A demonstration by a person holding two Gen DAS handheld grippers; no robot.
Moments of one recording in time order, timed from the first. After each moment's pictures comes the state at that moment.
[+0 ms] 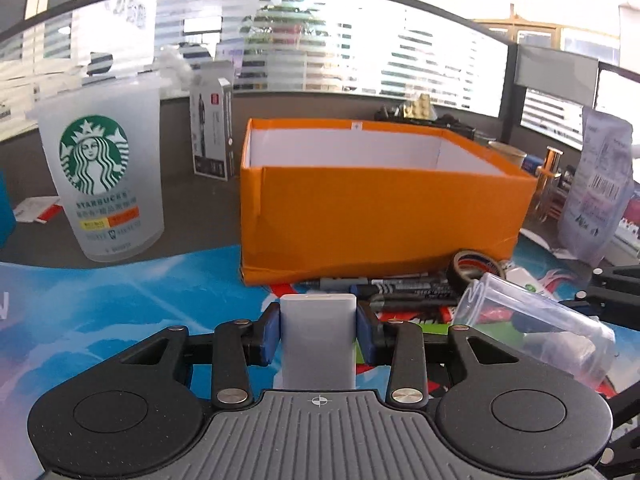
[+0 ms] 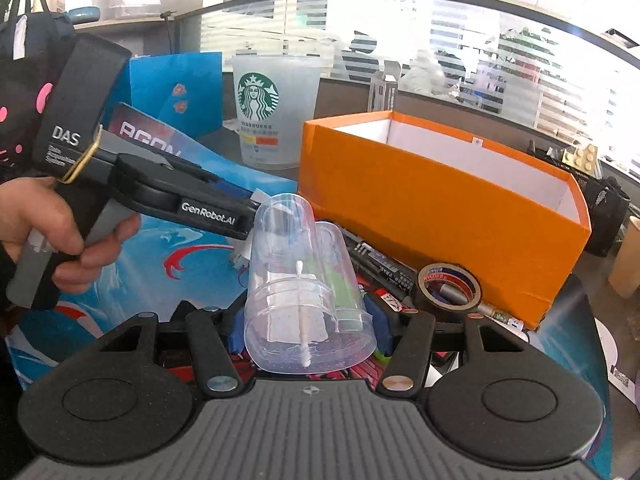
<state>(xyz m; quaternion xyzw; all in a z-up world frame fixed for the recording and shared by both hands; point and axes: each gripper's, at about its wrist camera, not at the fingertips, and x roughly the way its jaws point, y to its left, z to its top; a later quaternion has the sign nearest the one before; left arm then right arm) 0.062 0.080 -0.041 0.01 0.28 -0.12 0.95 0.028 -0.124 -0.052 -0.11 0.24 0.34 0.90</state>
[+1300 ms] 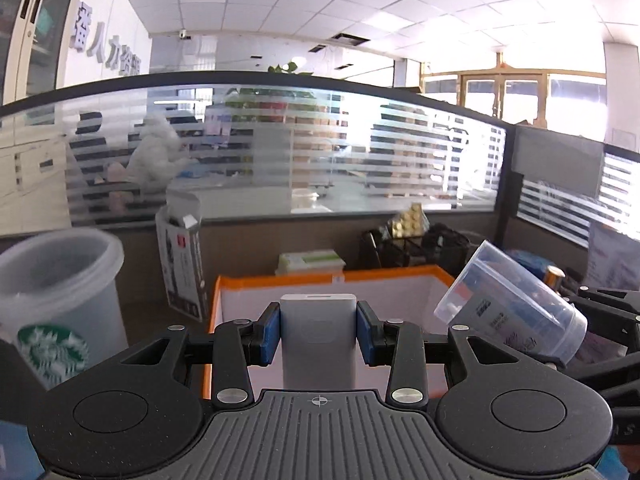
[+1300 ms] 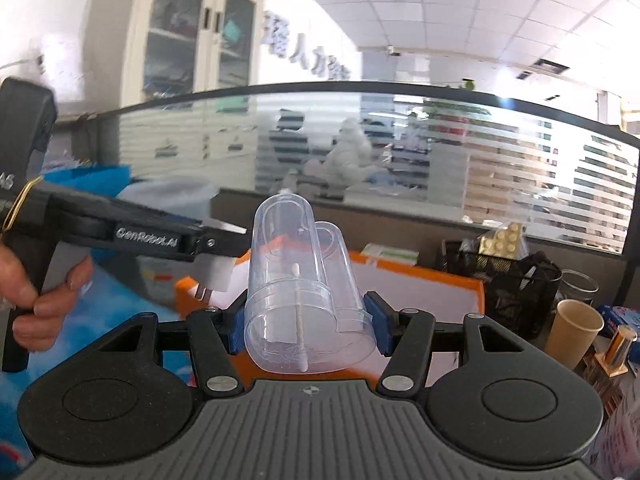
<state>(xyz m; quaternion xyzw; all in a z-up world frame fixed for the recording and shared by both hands) 0.143 0.046 0.060 0.00 0.19 -0.13 0.97 0.123 -0.167 0.029 -0.04 0.14 0.25 0.96</state>
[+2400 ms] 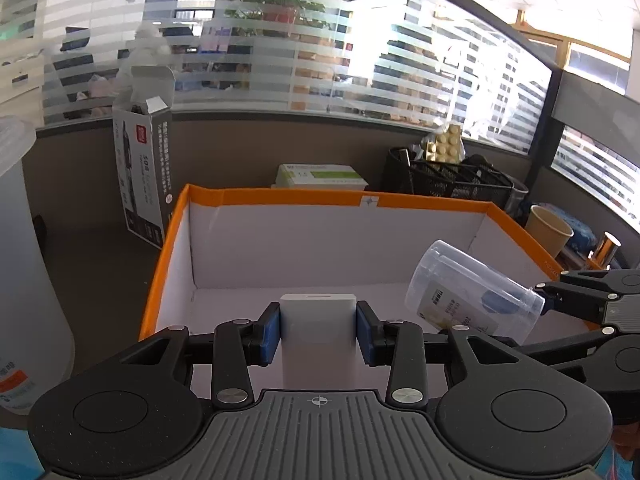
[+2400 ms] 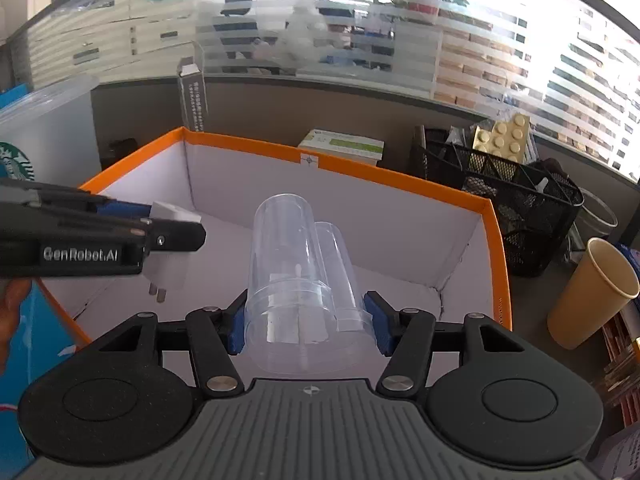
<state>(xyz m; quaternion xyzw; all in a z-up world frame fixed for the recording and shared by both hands) 0.240 0.046 -0.013 -0.03 0.31 -0.15 0.94 0.249 -0.132 -0.027 -0.08 0.33 0.18 0.93</state>
